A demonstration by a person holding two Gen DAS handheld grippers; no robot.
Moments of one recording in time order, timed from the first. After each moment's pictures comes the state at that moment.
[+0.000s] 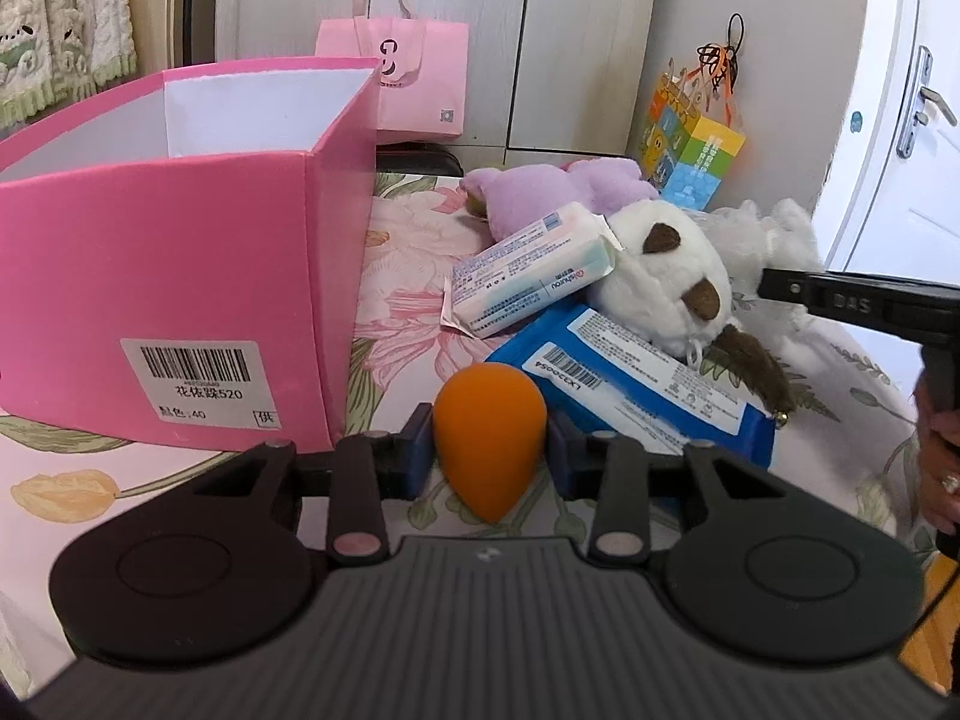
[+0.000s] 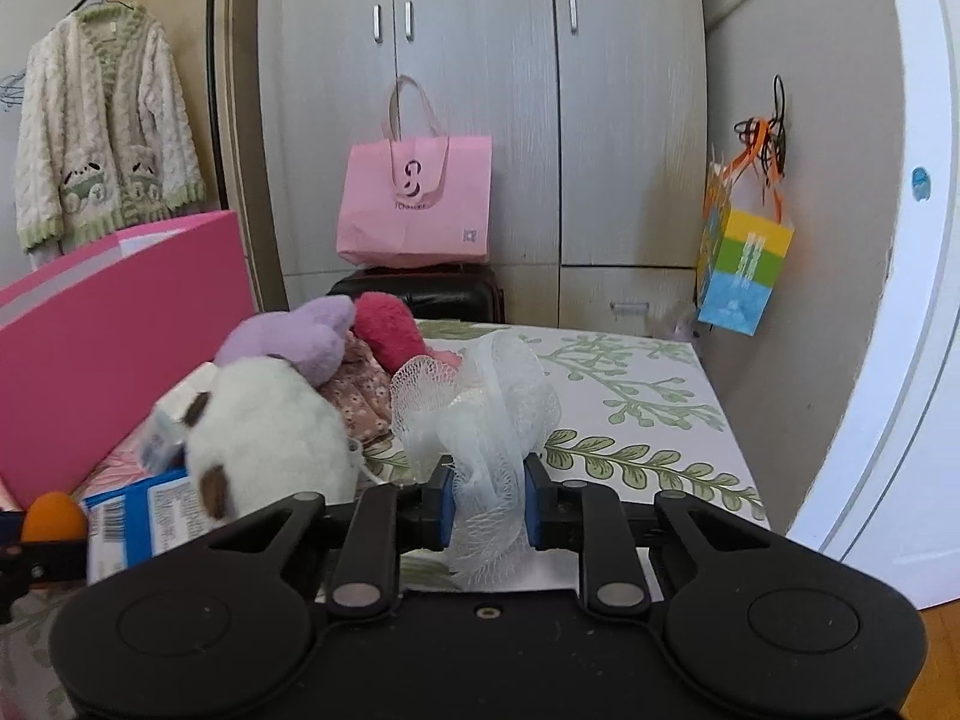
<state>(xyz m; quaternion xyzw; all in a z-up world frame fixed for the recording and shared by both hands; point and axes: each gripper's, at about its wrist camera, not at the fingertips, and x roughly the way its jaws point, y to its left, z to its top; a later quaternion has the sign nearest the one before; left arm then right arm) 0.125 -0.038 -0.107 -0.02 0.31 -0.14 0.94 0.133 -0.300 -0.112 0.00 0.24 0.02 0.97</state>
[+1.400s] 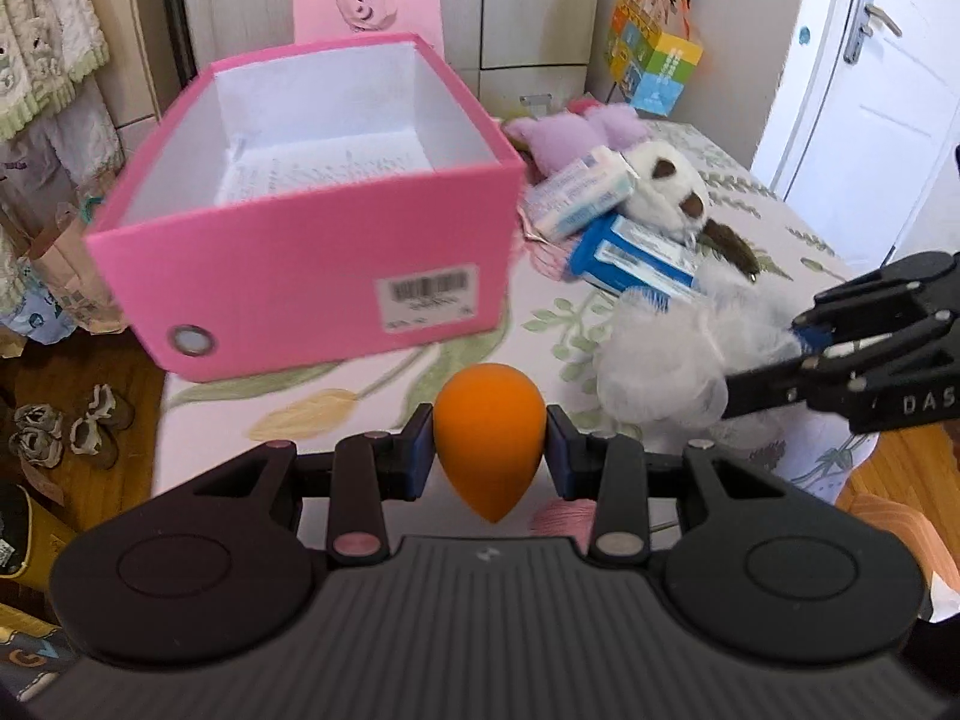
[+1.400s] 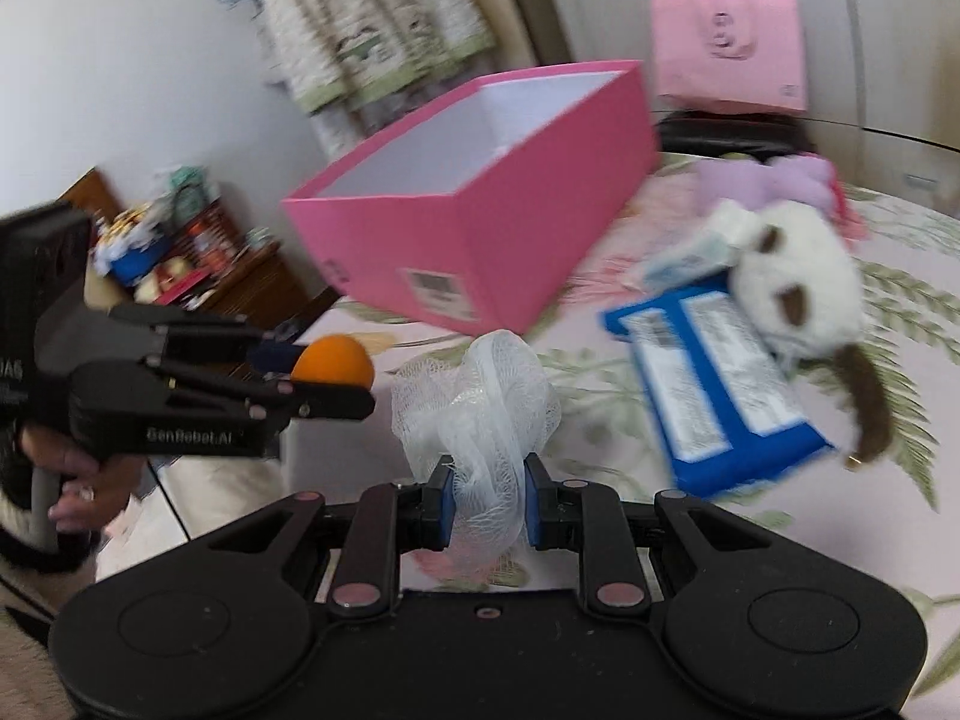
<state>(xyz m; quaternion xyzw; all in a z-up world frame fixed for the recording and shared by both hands) 0.073 0.065 -0.037 0.05 0.39 -0.19 0.90 0.058 -0.175 -0.077 0.03 0.41 0.31 0.86</state>
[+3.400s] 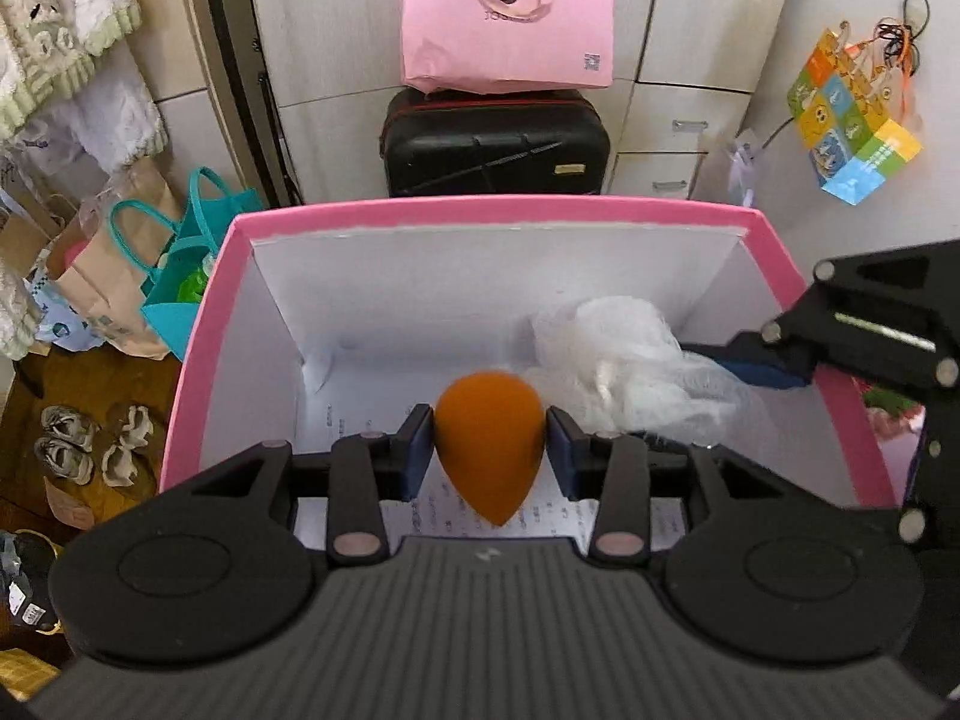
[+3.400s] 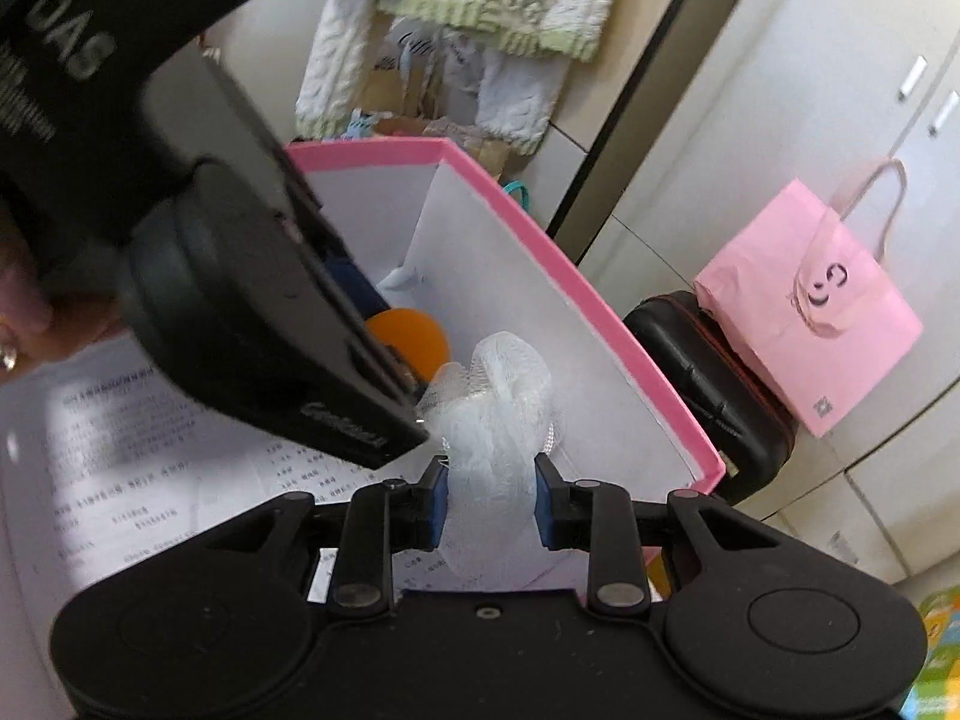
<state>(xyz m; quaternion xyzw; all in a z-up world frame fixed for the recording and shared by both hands) 0.399 0.091 -0.038 0.02 0.45 -0.10 0.89 0.345 -0.032 -0.058 -0.33 0.33 0.29 0.84</state>
